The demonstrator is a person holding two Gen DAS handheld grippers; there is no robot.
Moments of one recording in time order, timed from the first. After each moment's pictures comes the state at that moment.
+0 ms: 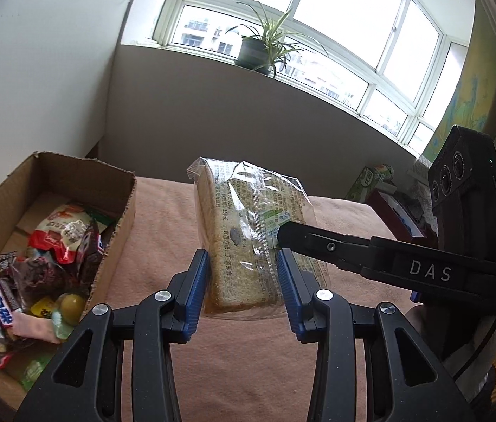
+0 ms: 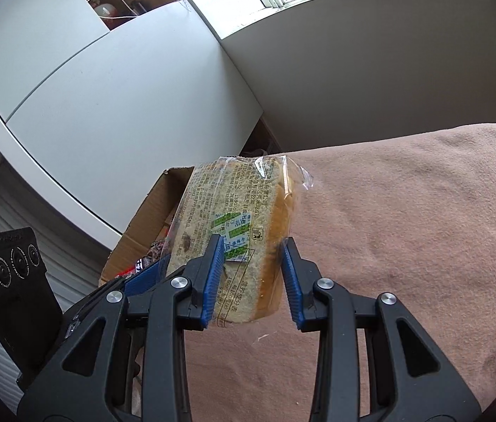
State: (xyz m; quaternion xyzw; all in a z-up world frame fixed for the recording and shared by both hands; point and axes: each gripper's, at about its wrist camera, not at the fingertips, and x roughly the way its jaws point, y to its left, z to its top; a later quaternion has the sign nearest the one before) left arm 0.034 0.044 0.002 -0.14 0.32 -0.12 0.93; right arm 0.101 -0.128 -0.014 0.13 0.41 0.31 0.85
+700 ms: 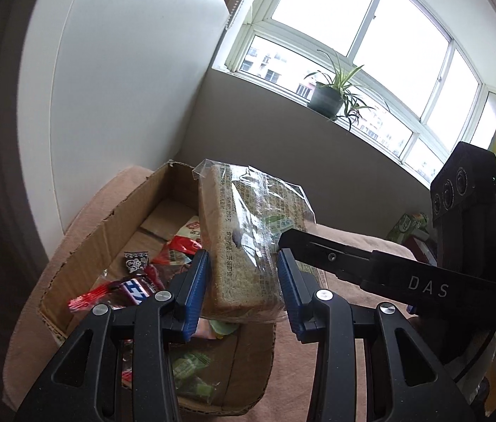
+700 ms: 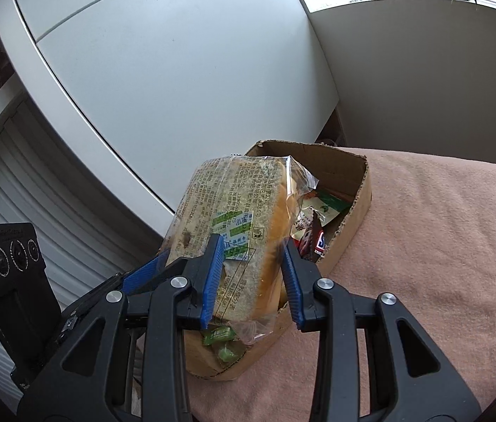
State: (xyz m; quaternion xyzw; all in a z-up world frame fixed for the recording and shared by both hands) left arm -0.012 0.168 0.000 -0.19 0.28 -0.03 0.94; right arm 0.080 0.024 -0.015 0.07 0.40 0.39 0.83
